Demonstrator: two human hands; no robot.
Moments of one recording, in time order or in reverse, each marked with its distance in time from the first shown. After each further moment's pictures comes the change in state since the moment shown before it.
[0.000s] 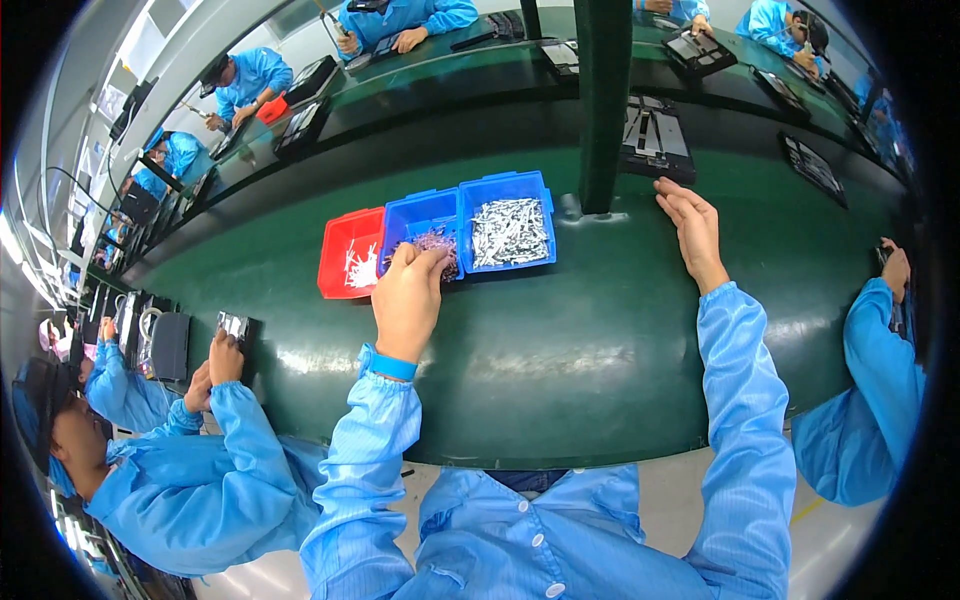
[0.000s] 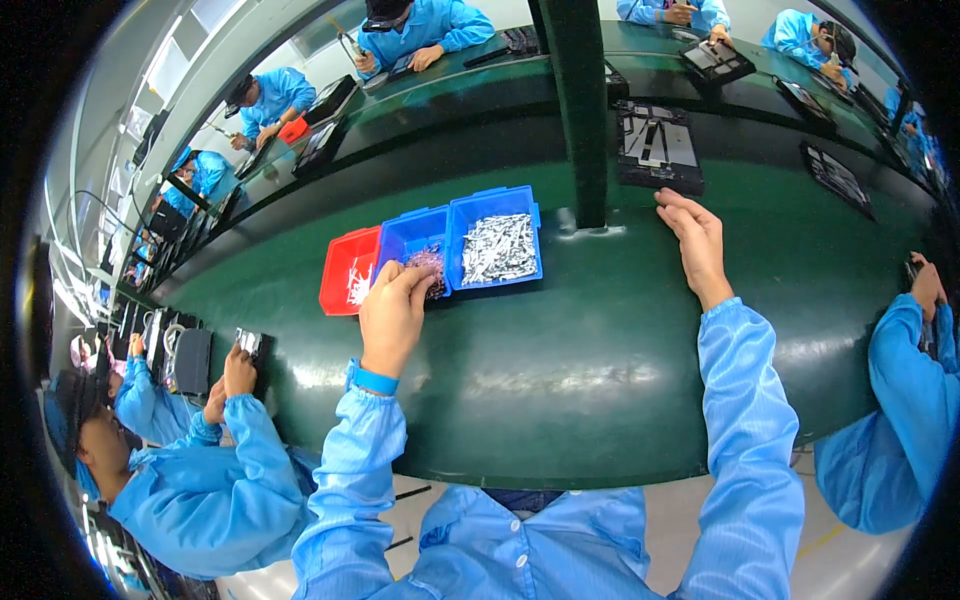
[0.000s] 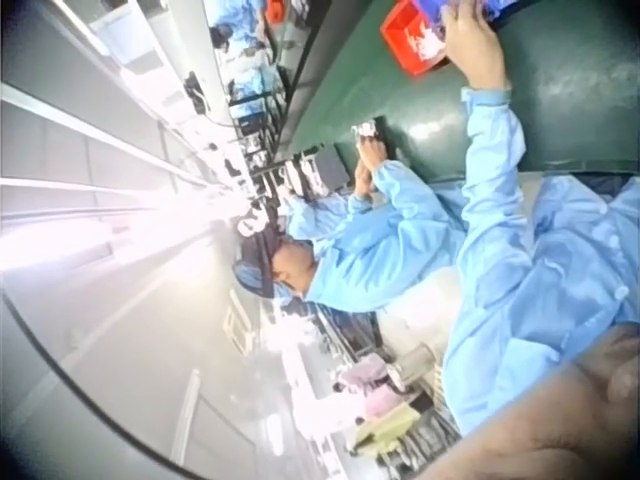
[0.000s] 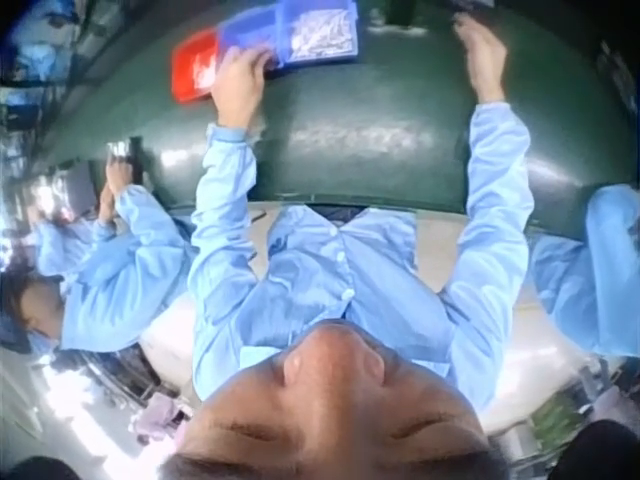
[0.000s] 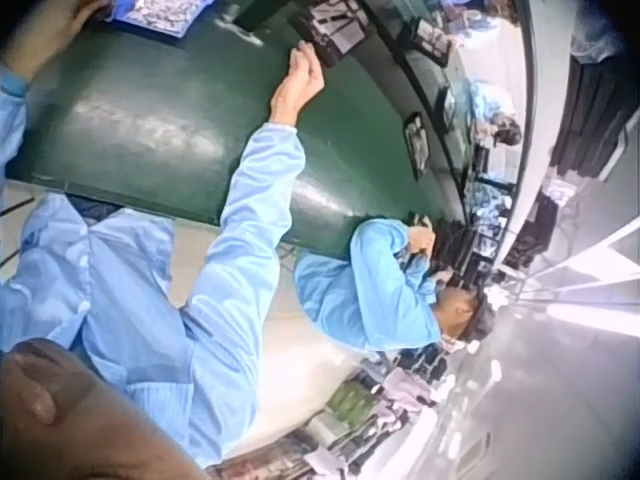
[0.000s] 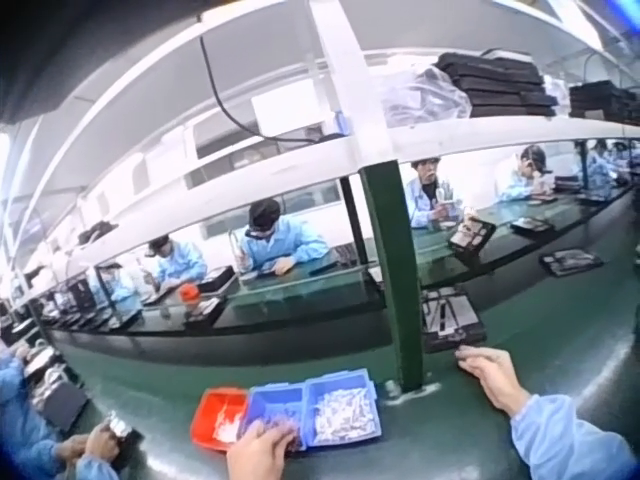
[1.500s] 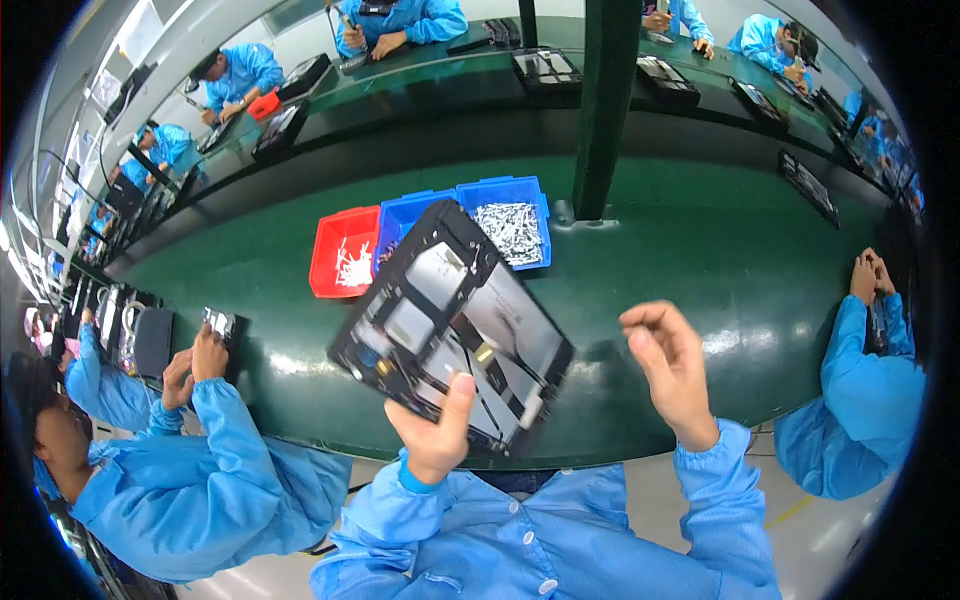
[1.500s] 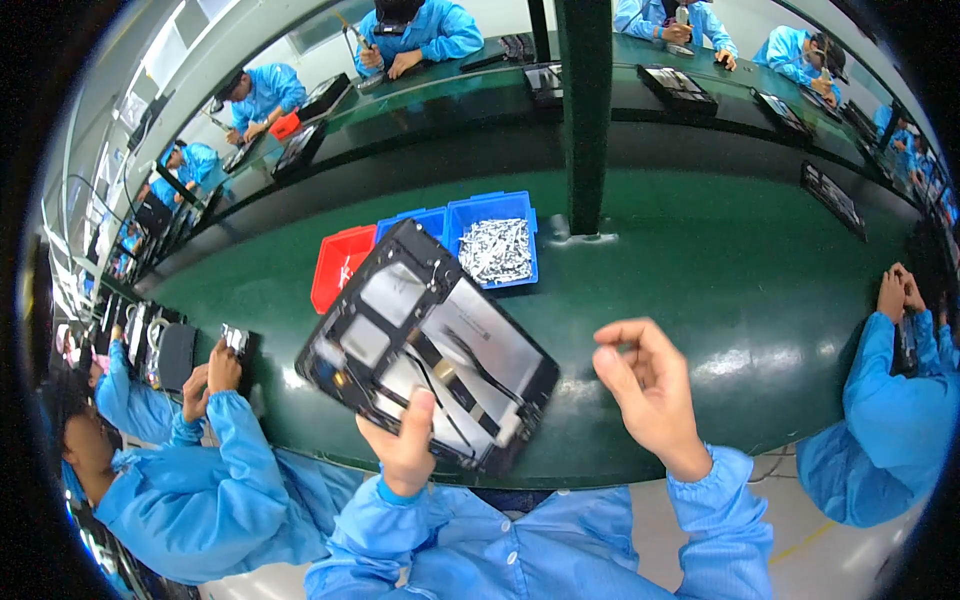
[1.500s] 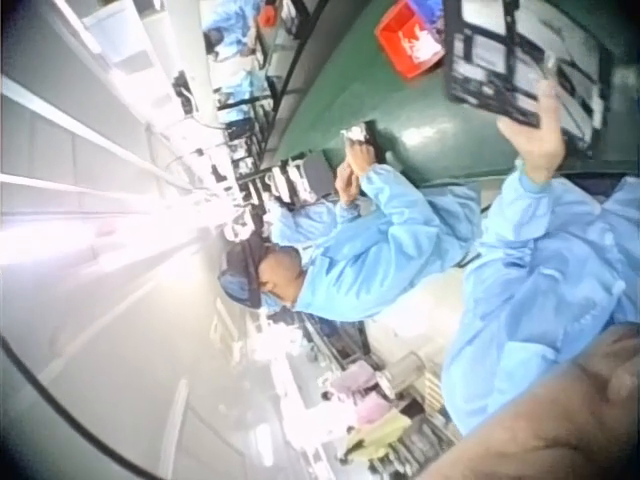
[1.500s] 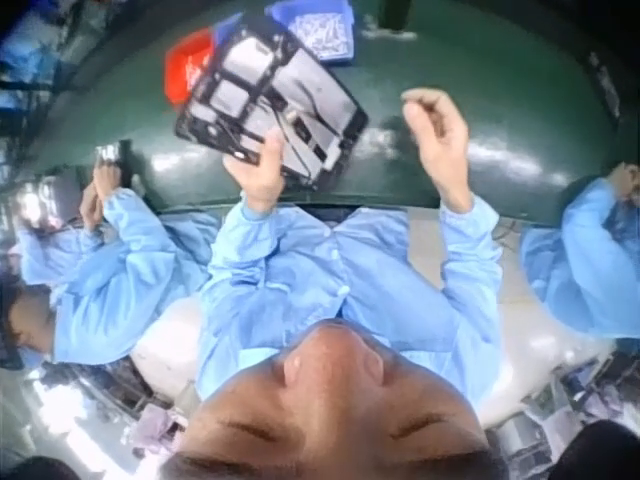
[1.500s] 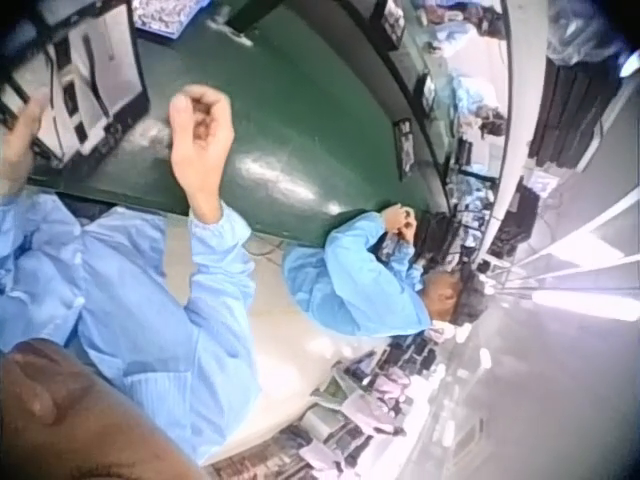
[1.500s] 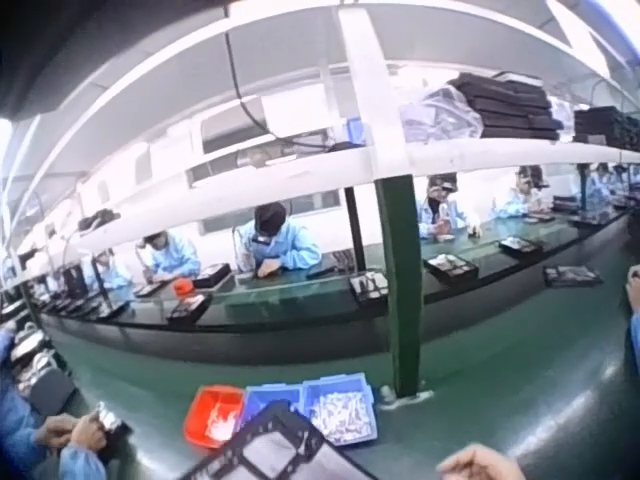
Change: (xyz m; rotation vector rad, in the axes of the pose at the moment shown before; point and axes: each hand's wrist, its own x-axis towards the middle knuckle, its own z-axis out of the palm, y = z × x) left_hand -0.112 0.086 -0.054 -1.183 0.236 -0.503; right_hand -0.189 -0.129 0.105 -0.282 -0.213 0.211
